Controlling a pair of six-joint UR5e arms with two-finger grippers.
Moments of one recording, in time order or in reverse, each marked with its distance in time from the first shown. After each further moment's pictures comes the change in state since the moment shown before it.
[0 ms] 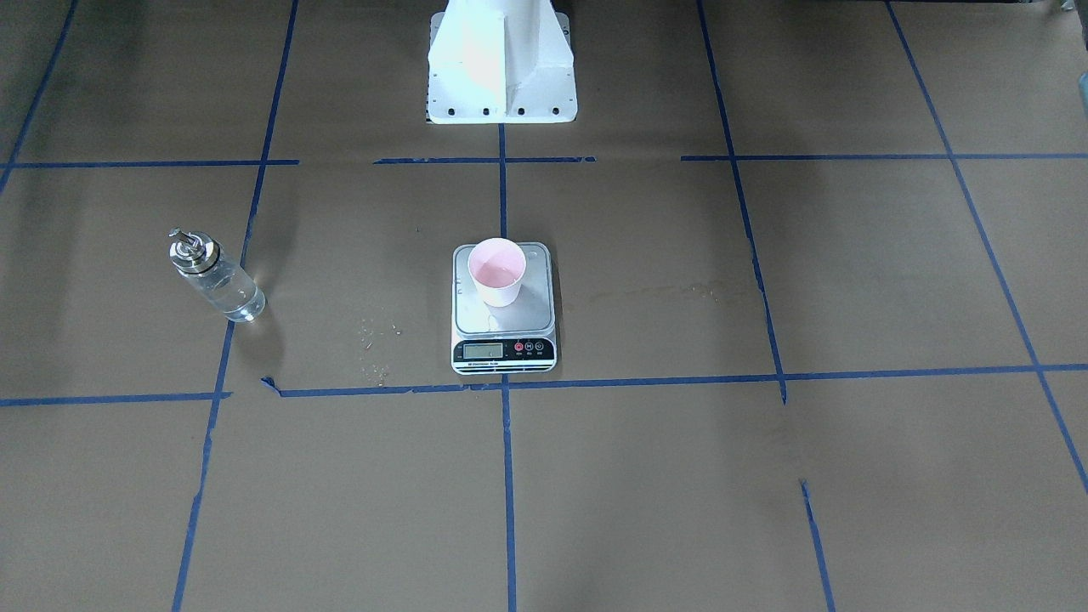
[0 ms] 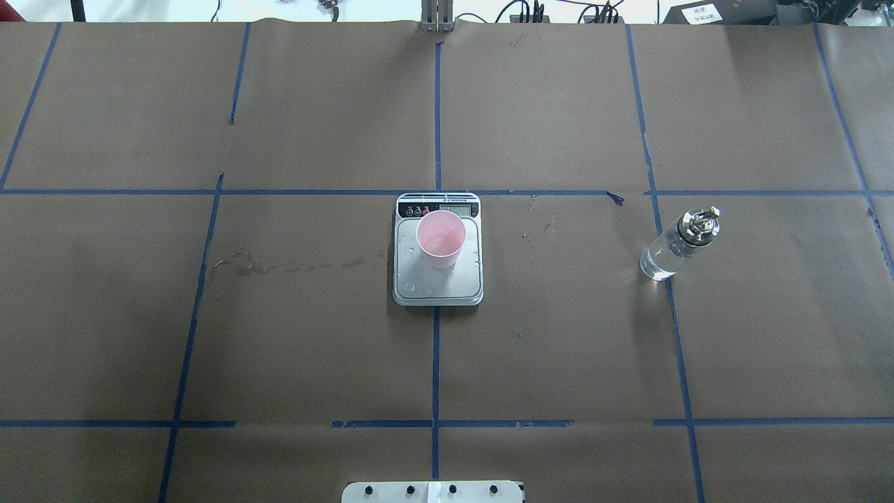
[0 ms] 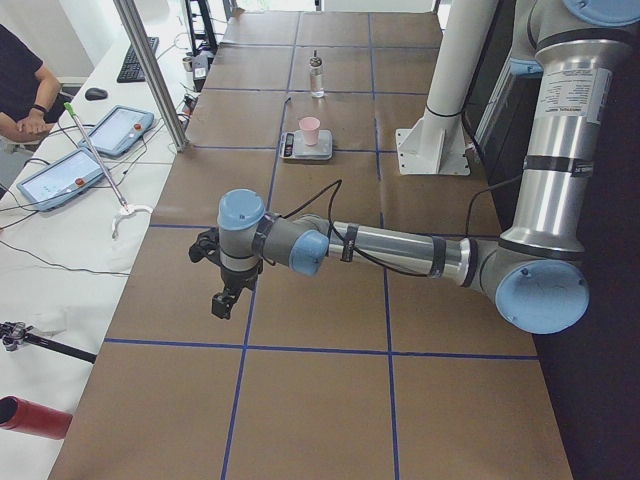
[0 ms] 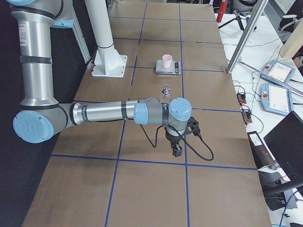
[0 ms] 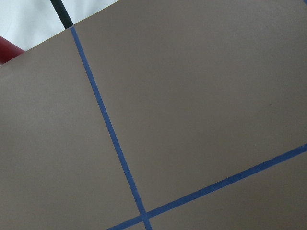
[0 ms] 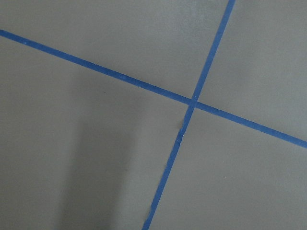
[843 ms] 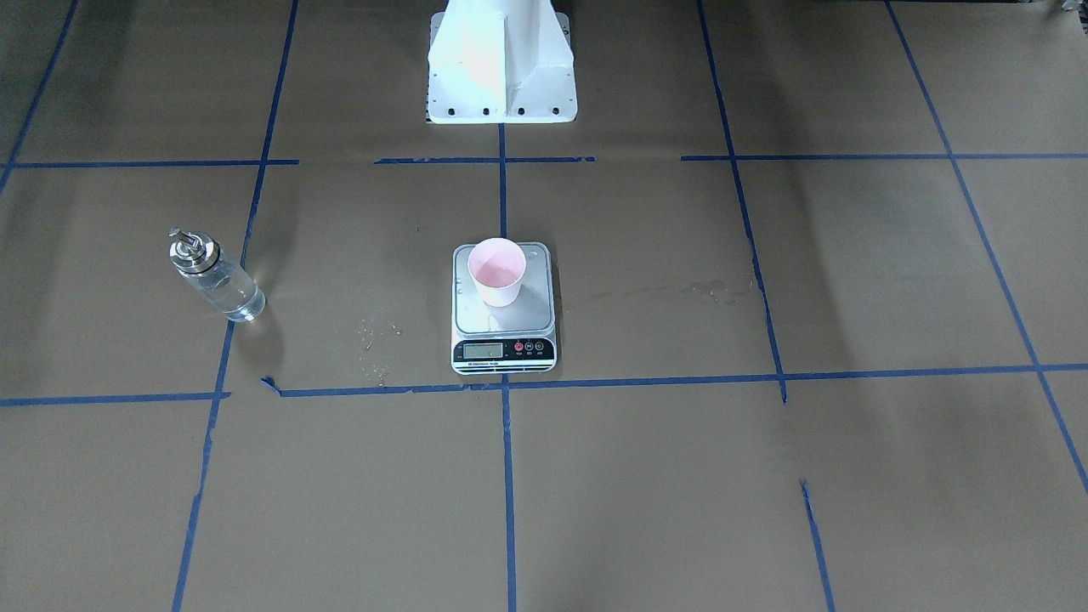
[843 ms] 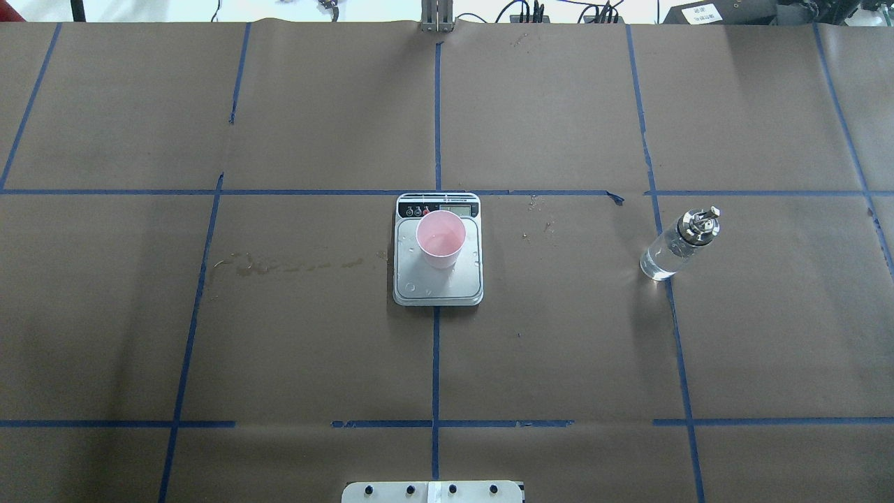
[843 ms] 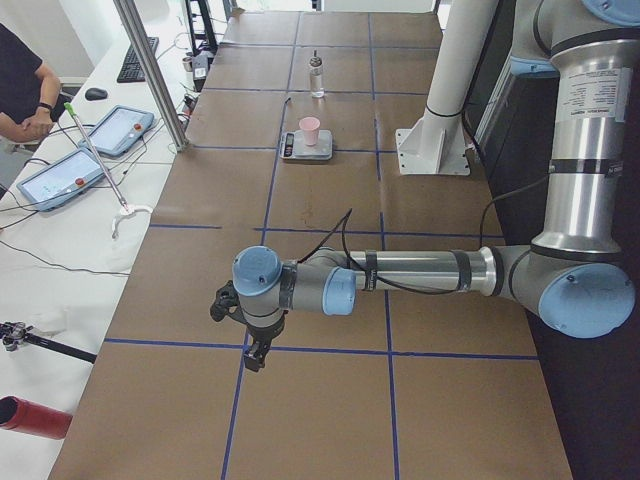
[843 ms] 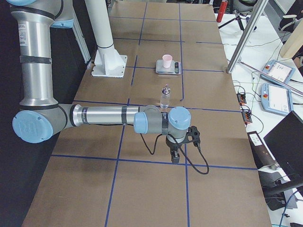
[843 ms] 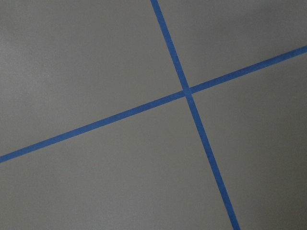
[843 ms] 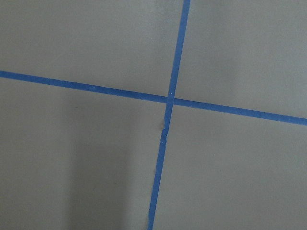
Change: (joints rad) left arm -0.081 0.096 0.032 0.083 -0.087 0.077; right arm 0.000 -0.007 -0.051 0.068 0.004 0.206
